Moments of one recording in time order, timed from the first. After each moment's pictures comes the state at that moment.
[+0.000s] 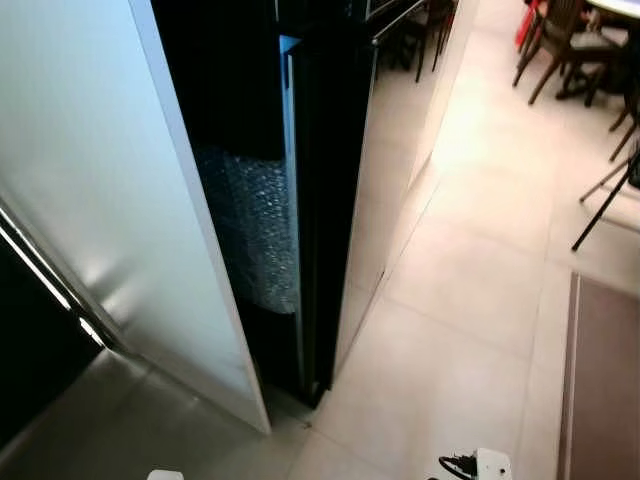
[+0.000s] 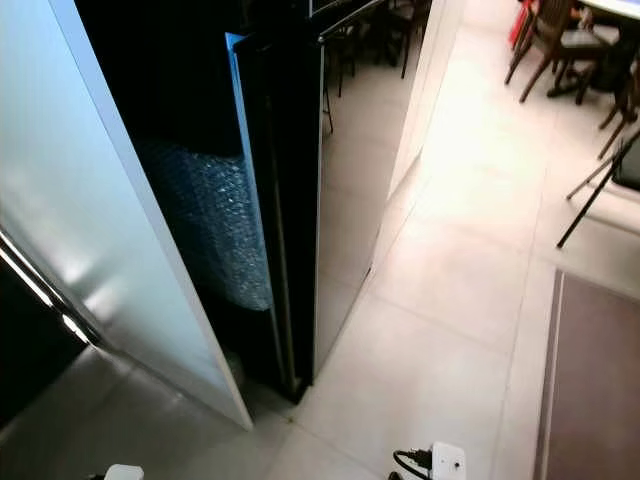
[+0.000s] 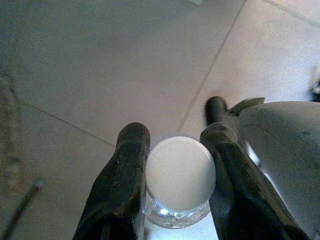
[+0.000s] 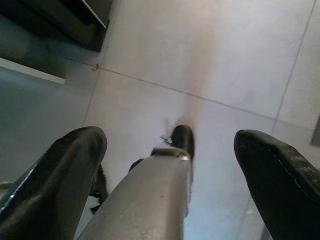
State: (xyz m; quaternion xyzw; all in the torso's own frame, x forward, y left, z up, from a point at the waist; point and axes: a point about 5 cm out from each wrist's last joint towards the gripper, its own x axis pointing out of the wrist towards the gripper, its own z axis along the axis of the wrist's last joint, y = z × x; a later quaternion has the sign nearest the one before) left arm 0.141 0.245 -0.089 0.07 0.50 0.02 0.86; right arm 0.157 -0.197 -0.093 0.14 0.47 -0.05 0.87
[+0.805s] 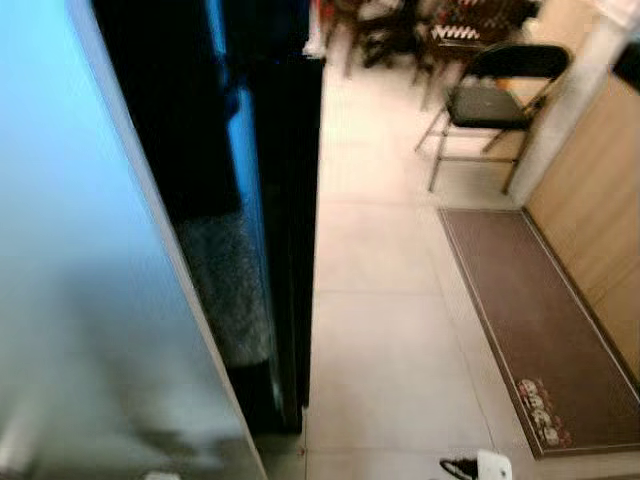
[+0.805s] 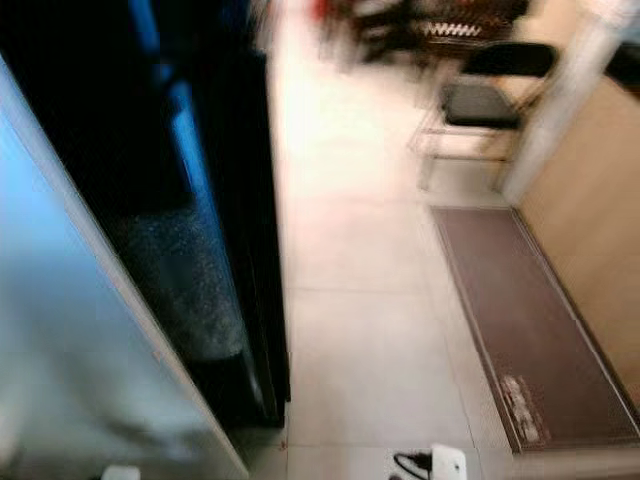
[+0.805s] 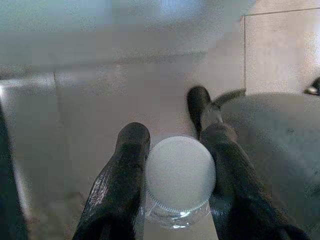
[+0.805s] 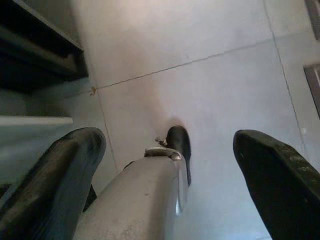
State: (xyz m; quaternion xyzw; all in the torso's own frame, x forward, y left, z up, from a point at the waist) left arm 0.142 0.246 -0.088 0.07 0.50 0.02 0.86; right arm 0.154 -0.199 -0.094 0.14 0.47 -0.05 0.87
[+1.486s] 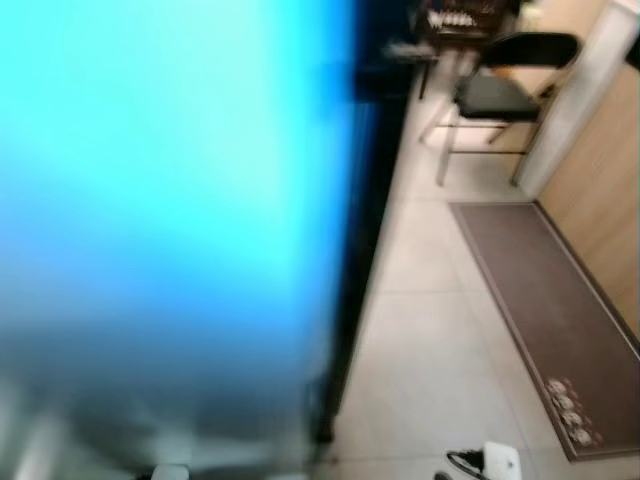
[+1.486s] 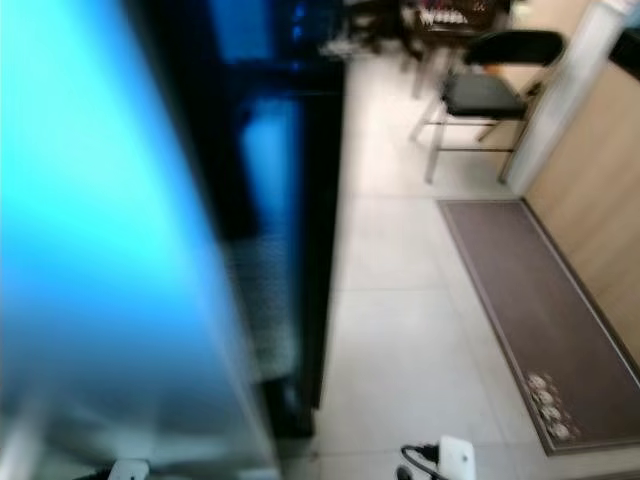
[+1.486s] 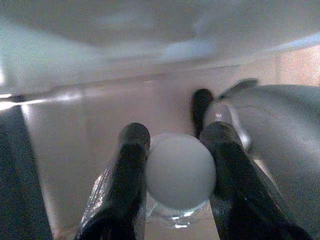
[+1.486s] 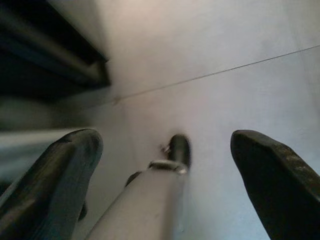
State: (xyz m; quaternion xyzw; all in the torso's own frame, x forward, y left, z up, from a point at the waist) left arm 0.148 0.241 -0.088 0.07 0.50 0.02 0.87; right arm 0.157 -0.201 -0.092 0.13 0.46 -0.04 0.88
